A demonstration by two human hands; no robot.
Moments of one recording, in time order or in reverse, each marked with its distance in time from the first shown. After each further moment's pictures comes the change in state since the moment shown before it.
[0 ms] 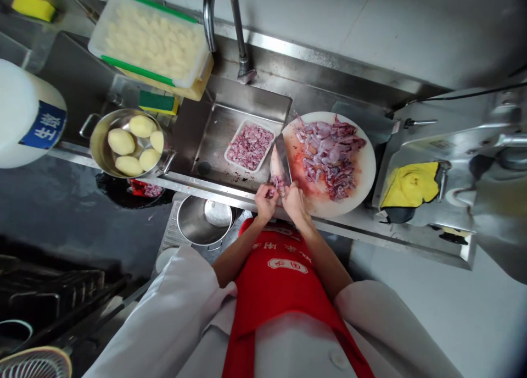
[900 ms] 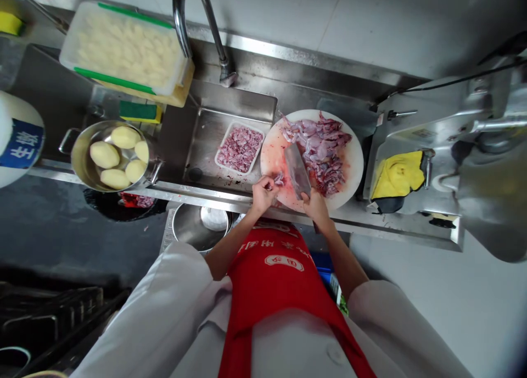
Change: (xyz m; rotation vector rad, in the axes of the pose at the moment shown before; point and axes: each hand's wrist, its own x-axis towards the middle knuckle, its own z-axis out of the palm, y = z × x) left_hand 0.039 0.032 0.020 -0.055 -0.256 0.089; right_hand 0.005 0.097 -0.022 -0.016 0.030 0.017
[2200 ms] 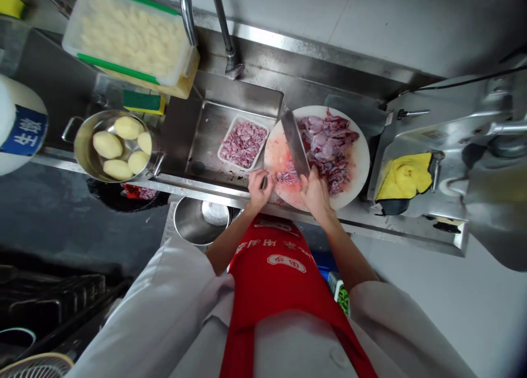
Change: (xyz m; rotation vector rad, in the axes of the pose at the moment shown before) left_hand -0.007 -0.040 -0.011 0.301 0.178 0.215; right_hand 0.004 -0.050 -0.027 -0.058 0.111 -0.125
